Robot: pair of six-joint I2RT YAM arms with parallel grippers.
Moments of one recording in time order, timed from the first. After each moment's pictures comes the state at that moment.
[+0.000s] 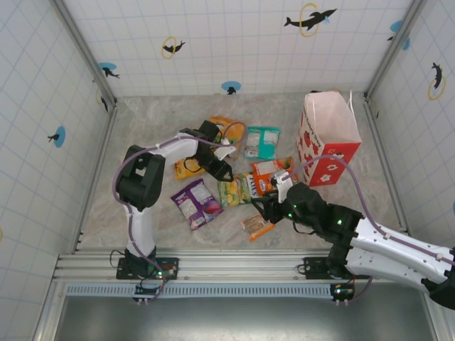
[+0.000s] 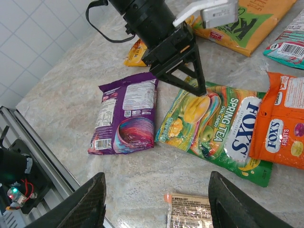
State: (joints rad) left arm -0.51 2.03 1.40 -0.78 0.54 0.32; right arm 1.08 0.79 0.61 -0.35 0.12 0.51
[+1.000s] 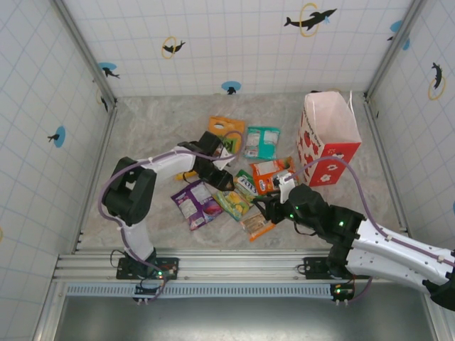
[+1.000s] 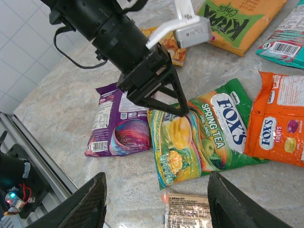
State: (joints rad) left arm -0.59 1.85 1.18 -0.65 0.48 0.07; right arm 1.08 0.76 0.59 -0.34 0.14 0.53
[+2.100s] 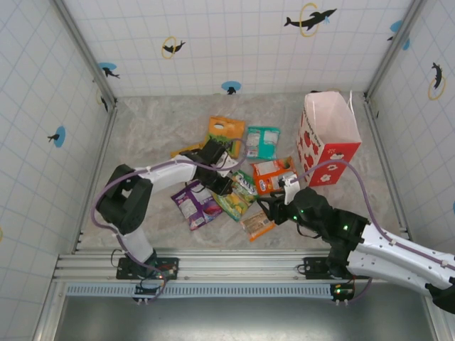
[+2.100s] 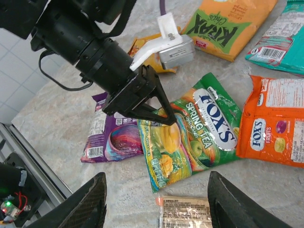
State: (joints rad) left arm -0.65 1.73 1.06 -0.56 0.41 0.00; right arm 1.08 0.69 0.54 -0.32 0.18 0.54
